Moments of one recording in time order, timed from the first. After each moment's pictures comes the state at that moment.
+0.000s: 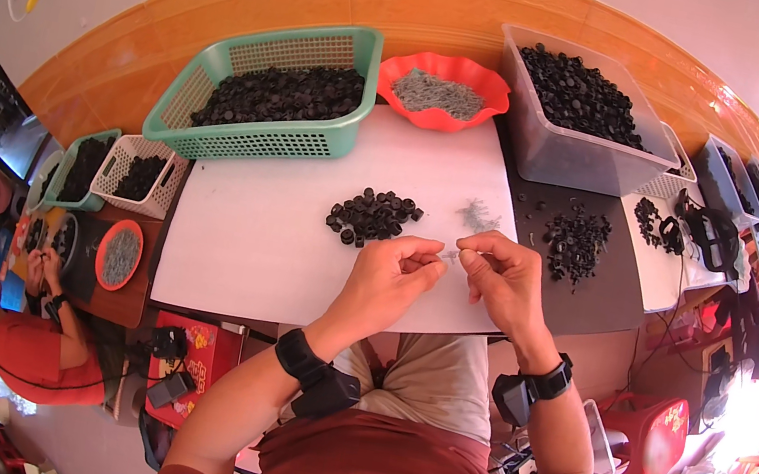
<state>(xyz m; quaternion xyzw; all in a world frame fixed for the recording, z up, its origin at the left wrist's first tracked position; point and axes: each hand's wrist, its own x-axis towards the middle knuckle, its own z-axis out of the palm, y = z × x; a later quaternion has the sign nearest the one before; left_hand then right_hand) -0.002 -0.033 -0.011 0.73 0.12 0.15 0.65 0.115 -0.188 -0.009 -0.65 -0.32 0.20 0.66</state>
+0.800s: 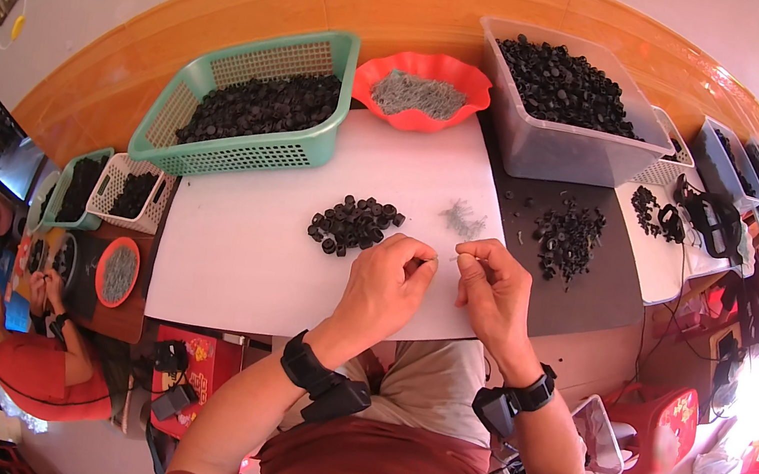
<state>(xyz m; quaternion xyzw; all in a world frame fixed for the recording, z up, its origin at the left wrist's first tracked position) 0.015 -0.049 -0.011 0.85 0.12 0.23 0.47 0.106 -0.194 -0.021 -0.68 -0.30 0.11 0.66</state>
